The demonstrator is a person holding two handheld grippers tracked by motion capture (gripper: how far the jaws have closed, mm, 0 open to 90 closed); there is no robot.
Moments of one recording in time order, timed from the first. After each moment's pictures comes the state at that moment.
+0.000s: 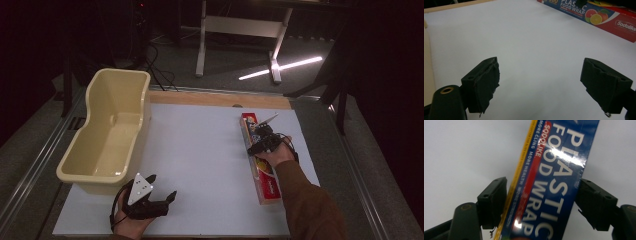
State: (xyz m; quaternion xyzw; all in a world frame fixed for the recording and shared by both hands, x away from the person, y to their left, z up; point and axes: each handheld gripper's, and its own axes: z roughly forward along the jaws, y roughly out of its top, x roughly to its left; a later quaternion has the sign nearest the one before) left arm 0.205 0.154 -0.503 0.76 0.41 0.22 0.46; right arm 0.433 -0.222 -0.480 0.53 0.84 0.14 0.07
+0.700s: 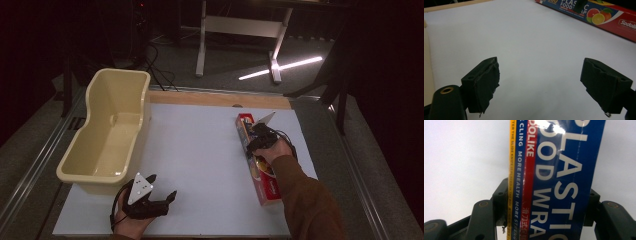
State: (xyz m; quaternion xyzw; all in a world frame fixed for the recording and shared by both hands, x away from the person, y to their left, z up) left arm 0.206 0.153 -0.504 0.76 0.41 0.22 0.46; right arm 0.448 -0.214 -0.485 0.60 0.80 0.08 -0.02
